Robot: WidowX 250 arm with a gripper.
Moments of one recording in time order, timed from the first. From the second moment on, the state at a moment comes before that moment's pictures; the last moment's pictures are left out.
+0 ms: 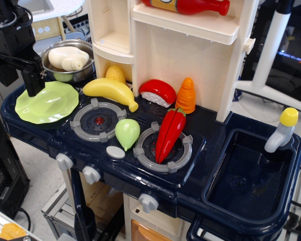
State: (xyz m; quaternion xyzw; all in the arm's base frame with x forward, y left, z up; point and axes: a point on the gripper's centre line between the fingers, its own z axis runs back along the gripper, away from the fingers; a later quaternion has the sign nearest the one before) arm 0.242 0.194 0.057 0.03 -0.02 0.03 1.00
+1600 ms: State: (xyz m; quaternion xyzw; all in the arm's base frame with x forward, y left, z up) arm 0.254 0.023 0.065 0.02 -0.06 0.12 0.99
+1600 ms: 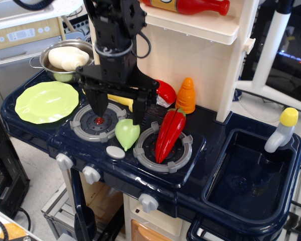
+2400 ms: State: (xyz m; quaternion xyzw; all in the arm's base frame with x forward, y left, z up) arm 0.249 0.019 0.024 0.00 -0.06 0.15 0.99
